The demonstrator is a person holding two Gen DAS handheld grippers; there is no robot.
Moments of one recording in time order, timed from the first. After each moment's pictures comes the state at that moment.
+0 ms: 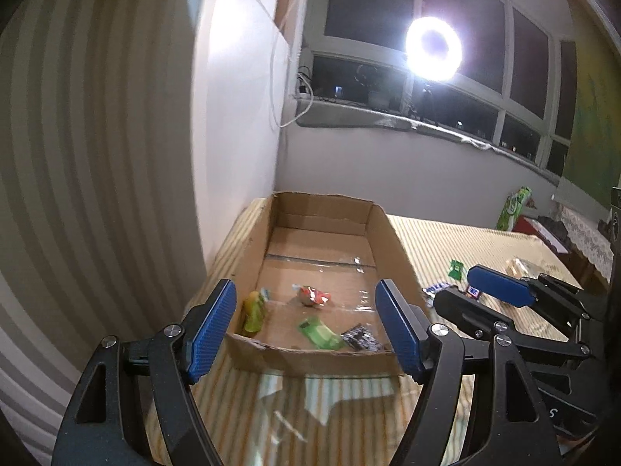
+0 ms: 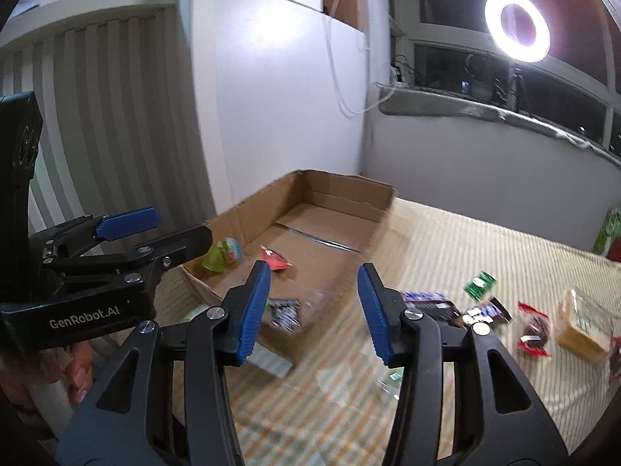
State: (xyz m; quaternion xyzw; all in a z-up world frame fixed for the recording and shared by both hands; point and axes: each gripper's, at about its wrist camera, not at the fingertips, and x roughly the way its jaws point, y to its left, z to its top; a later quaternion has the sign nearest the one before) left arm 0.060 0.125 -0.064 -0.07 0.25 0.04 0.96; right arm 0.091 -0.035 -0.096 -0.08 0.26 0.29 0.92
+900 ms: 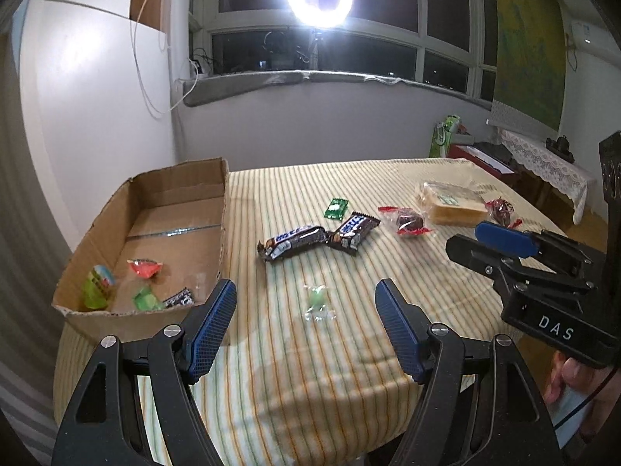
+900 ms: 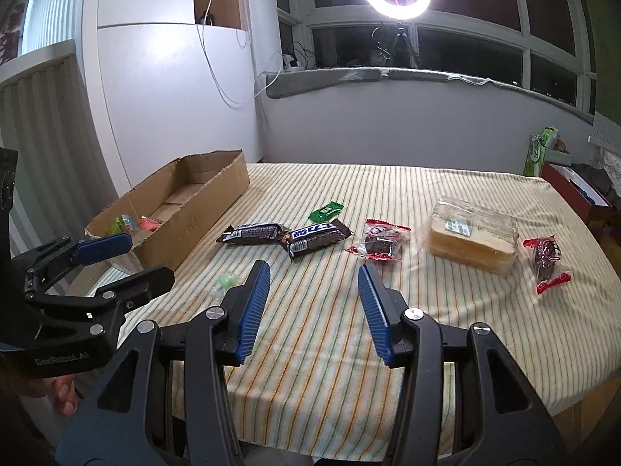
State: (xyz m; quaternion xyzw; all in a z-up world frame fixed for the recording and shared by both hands) left arm 0.067 -0.009 -0.091 0.01 0.30 -0.09 0.95; right arm 0.073 -0.180 -0.113 -0.02 0.29 0.16 0.94
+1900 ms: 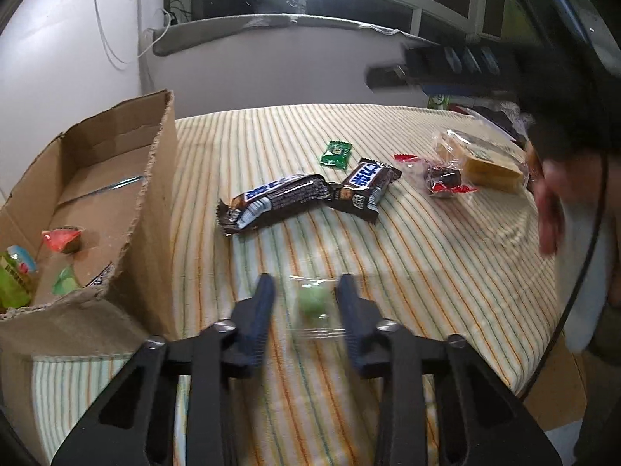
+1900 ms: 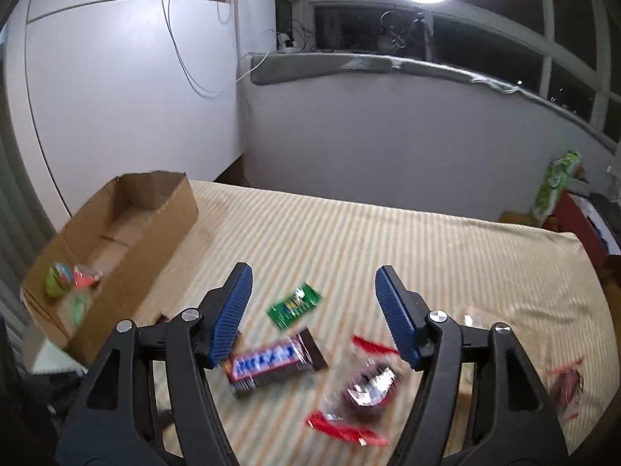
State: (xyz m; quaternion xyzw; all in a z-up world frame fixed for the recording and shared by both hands) left arm 0.134 -0.018 -0.153 0.01 0.37 -0.12 0.92; right arm 0.245 -0.144 -0.100 -0.07 0.34 0.16 0.92
